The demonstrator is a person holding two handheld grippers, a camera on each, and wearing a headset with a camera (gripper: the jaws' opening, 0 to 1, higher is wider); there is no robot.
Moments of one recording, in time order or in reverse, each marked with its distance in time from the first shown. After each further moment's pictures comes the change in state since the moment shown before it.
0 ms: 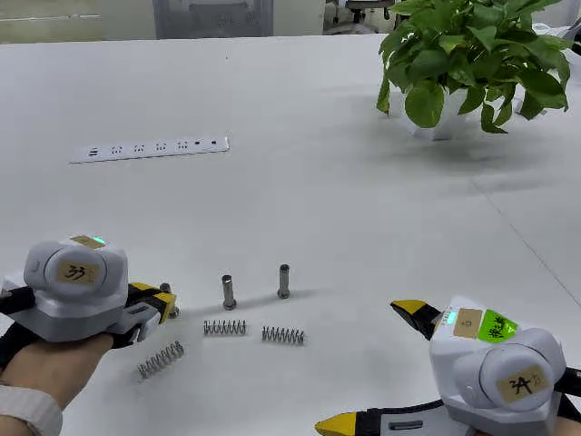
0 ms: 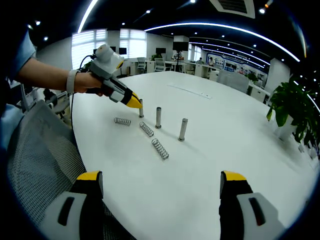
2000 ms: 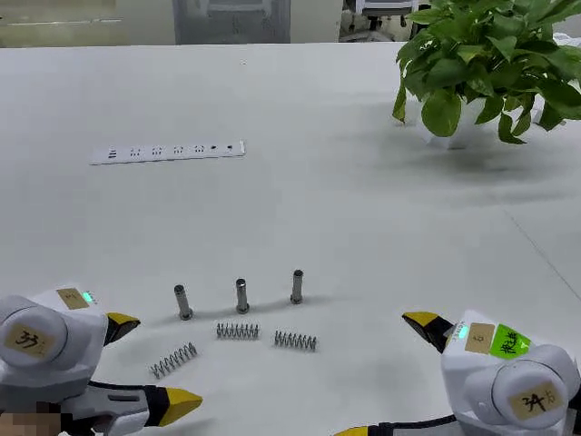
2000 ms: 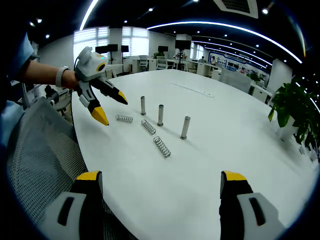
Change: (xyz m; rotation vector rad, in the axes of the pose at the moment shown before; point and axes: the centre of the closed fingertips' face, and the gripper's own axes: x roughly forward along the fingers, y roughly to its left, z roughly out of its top) left arm -0.047 -0.041 -0.049 0.144 0.075 -0.261; right arm 0.002 0.002 -0.003 -0.015 0.016 0.009
